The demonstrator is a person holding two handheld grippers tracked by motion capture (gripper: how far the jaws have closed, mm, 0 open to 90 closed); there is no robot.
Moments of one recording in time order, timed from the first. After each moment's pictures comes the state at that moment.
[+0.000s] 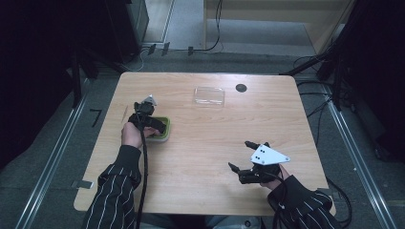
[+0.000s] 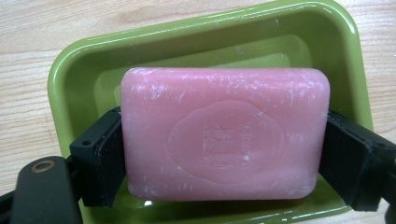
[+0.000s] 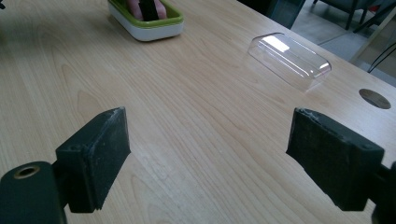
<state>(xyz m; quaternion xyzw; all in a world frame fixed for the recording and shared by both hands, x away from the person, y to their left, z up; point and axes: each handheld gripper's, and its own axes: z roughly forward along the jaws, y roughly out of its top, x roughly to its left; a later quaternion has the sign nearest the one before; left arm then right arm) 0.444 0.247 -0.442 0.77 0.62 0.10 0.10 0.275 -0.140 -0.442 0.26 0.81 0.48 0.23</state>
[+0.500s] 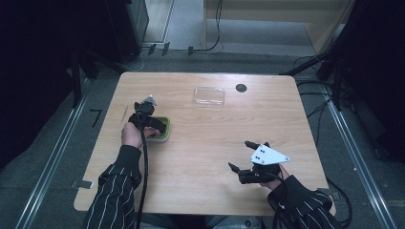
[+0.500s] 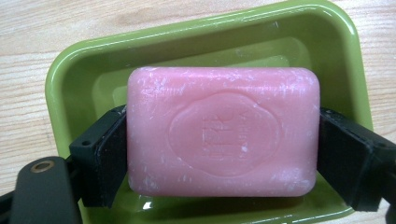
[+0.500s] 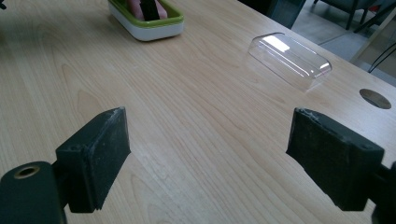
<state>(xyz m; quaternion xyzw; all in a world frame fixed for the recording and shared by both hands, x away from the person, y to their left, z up) 0.445 0.247 -0.442 0.77 0.62 0.10 0.10 0.276 -0.140 -0.442 0.26 0.81 0.48 0.23</state>
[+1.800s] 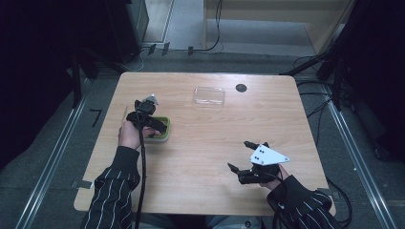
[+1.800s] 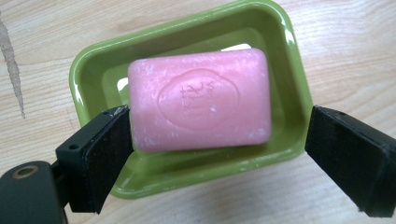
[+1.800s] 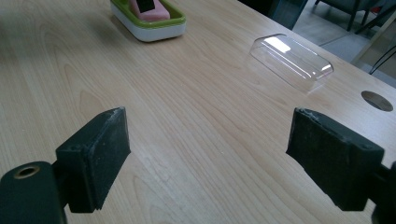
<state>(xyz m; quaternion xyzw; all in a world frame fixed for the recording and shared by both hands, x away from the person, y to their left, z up) 0.426 0.236 -0.412 0.80 0.59 0.12 0.09 0.275 -0.138 -0.441 0.26 0.81 0.48 0.23</state>
